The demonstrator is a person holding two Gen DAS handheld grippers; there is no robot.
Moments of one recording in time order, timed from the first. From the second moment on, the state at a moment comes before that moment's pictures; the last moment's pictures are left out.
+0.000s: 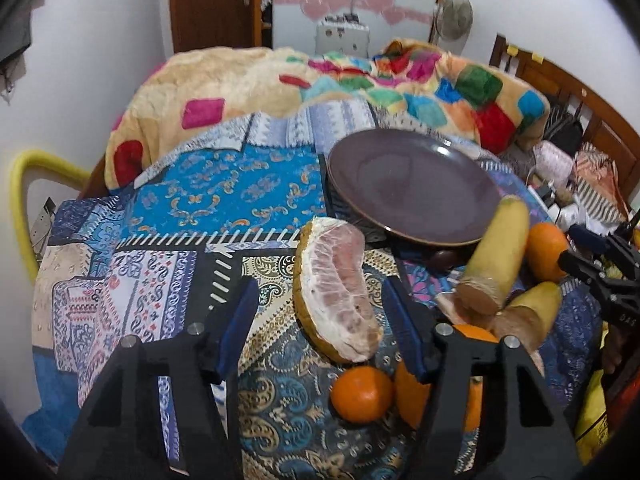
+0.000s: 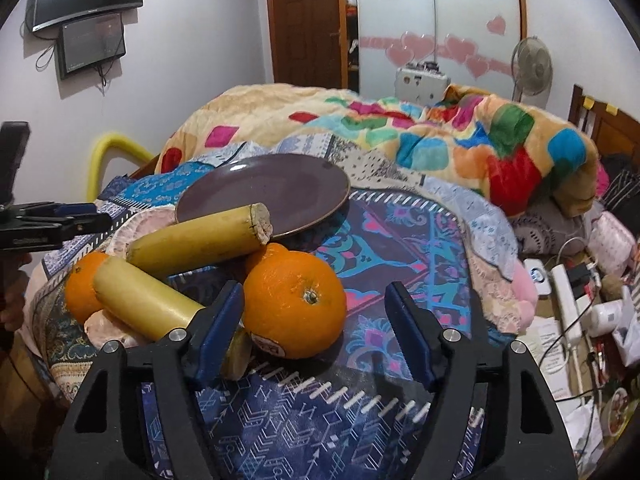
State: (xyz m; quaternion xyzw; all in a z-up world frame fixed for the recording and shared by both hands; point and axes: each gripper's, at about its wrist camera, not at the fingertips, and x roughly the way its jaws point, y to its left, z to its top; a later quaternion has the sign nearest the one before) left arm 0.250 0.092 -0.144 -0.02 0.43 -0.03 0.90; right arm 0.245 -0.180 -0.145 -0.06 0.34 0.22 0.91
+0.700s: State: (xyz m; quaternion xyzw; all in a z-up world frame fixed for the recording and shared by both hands) left arm 0.314 0.076 -0.178 0.03 0.53 -0.05 0.85; right arm 0.271 -0.170 -0.156 -0.06 0.41 0.26 0.87
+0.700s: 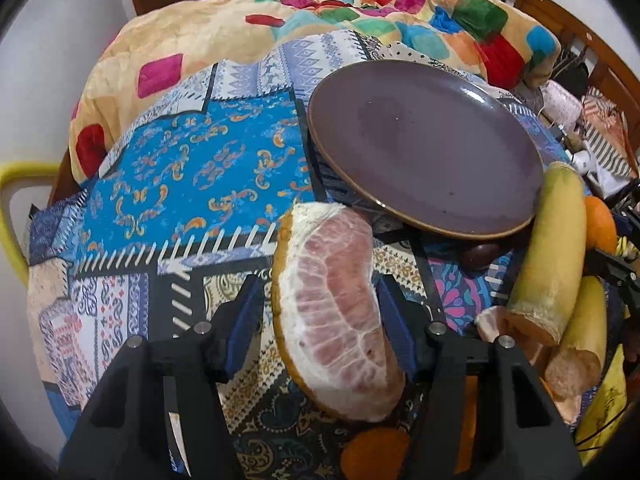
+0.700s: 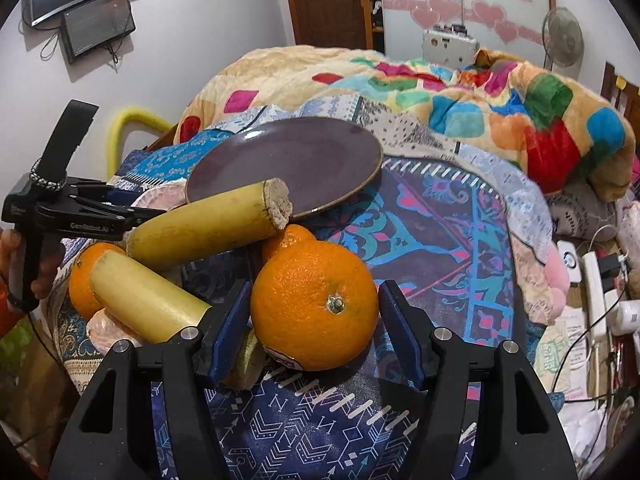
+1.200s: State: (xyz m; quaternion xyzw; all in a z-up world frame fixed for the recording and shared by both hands) left arm 0.304 0.079 -0.163 0.03 0.50 -0.04 0.87; right arm 0.270 -0.173 -0.154 -0.04 0.40 0.26 0.88
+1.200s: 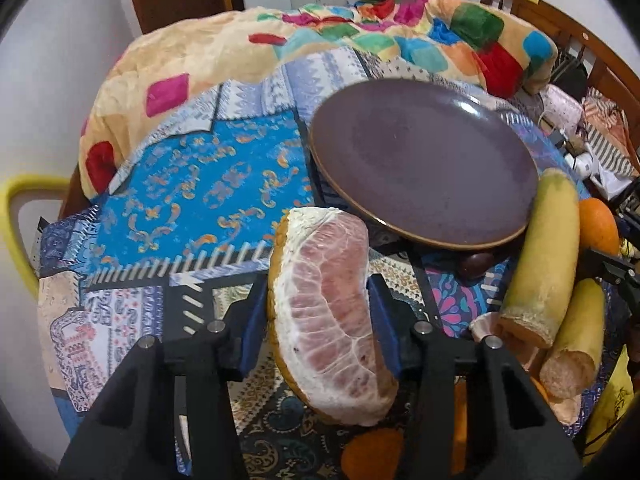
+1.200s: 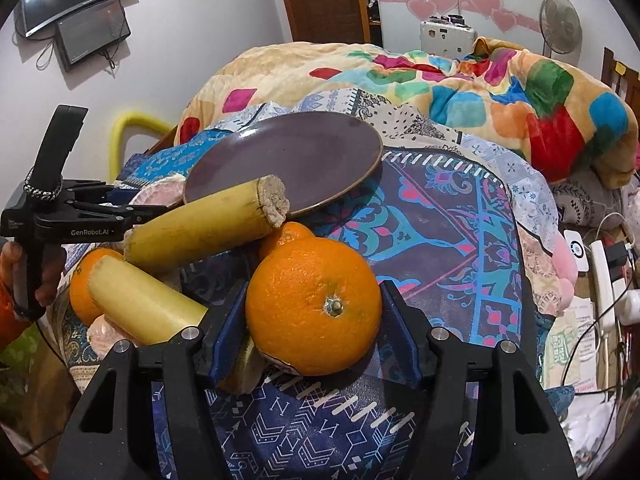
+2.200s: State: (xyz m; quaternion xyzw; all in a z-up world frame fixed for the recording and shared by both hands) left arm 0.329 0.065 -0.061 0.01 0.36 -0.05 0.93; right arm 0.329 -0.135 -0.071 -0.03 0.30 0.26 0.92
